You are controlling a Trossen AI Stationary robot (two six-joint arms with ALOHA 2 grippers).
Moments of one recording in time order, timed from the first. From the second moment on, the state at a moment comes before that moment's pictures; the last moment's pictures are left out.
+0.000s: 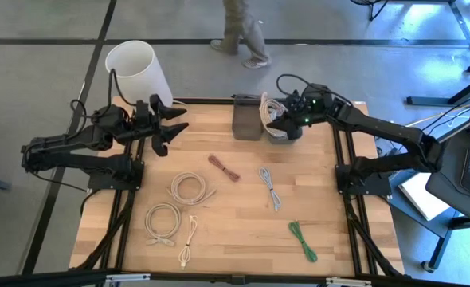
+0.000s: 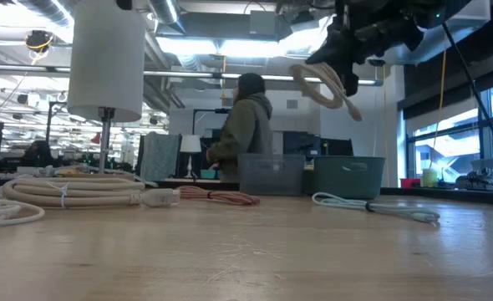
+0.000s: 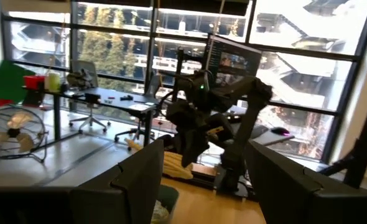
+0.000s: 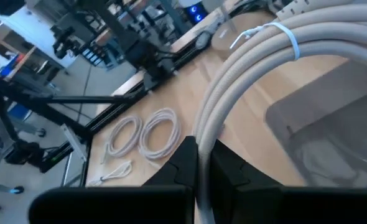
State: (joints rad) left arm 0.19 0.66 0.76 0.06 -0.10 -0.14; right arm -0.56 1.19 0.88 -0.14 -0.56 0.42
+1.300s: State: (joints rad) left arm 0.25 0.73 0.75 0.14 -0.12 -0.16; right arm -0.81 1.27 0.54 0.44 -0.81 0.70
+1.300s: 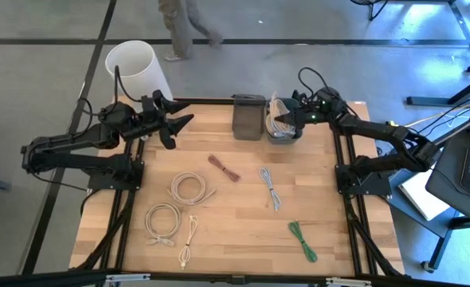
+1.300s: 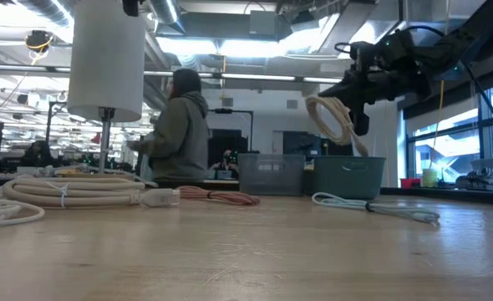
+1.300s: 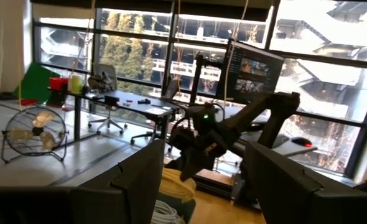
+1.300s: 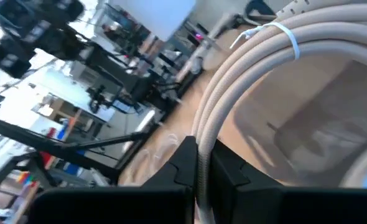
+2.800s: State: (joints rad) left arm 0.26 0.73 0.75 0.14 -0.08 -0.23; right arm -0.87 1.44 0.64 0.28 -0.72 0.29
